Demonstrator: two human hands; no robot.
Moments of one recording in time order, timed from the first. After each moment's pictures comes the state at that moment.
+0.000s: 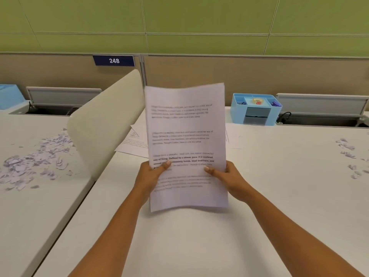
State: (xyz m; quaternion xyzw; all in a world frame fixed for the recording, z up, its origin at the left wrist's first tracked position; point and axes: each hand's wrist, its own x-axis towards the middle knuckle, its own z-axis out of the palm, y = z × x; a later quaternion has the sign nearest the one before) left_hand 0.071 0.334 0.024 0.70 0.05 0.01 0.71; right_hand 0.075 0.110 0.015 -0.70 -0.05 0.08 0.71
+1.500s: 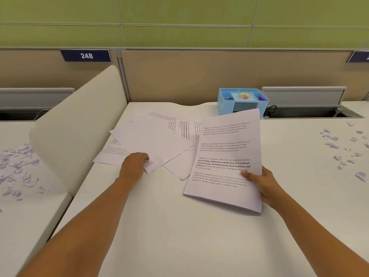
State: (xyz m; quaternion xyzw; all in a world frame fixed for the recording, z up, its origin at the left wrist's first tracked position) left_hand 0.186 0.365 -0.023 0.98 -0.07 0.08 0.16; right_hand 0.079 0.011 -0.020 -0.63 0.12 -0.02 0.77
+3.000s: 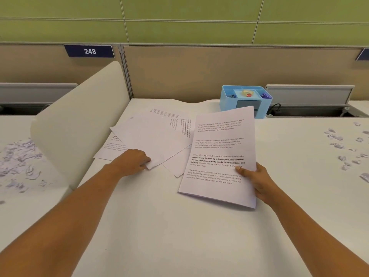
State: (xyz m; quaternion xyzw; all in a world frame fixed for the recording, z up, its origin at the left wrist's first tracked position) left_hand 0.195 0.385 -0.004 0.96 -0.25 -0.04 -0.07; right_hand 0.085 0.026 -0.013 -0.62 0.13 0.00 0.78
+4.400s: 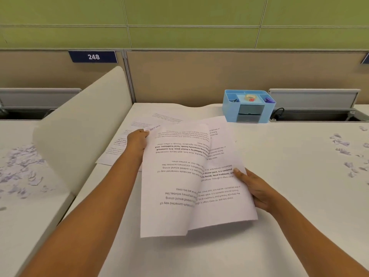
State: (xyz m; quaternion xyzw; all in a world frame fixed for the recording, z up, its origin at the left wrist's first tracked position) left_hand 0.196 0.325 0.072 0.73 0.17 0.05 0.66; right_hand 0.085 0.037 -0.005 -0.57 0.09 0.15 0.80
